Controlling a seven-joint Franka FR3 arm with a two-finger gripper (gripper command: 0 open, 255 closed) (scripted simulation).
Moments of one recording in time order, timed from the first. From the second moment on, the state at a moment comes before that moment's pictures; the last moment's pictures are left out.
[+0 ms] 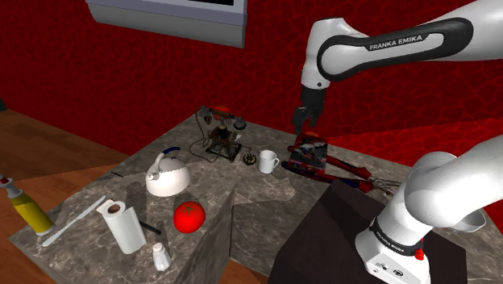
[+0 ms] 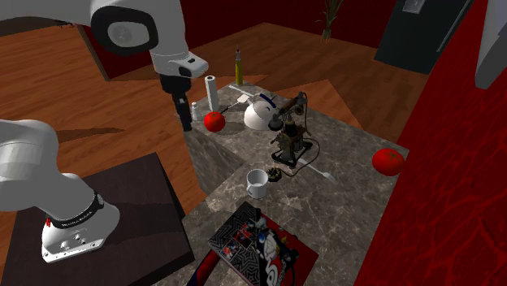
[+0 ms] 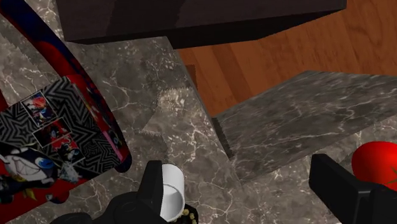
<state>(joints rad) -0.04 -0.50 0.01 -2.46 -0.01 1.90 0.07</state>
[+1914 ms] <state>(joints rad) -0.09 0.52 -0.03 -2.07 -0.09 2.59 0.14</state>
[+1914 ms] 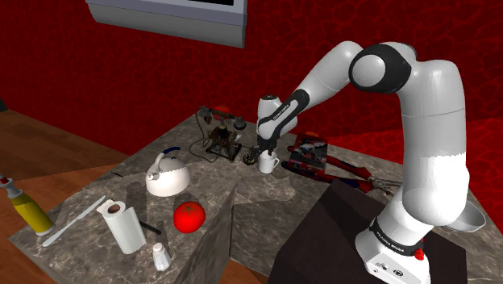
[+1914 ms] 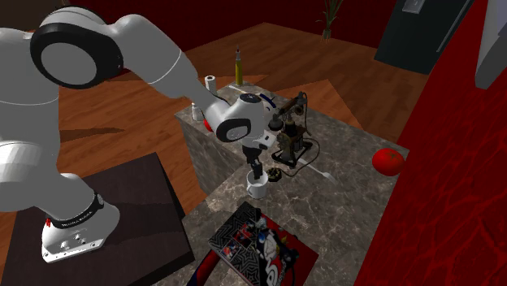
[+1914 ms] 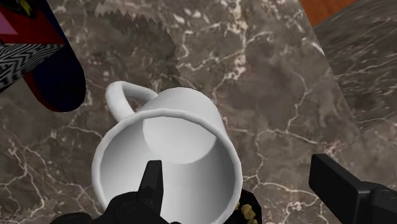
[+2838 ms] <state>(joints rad) -0.10 0.59 -0.03 -2.05 -0.10 2.64 0.14</state>
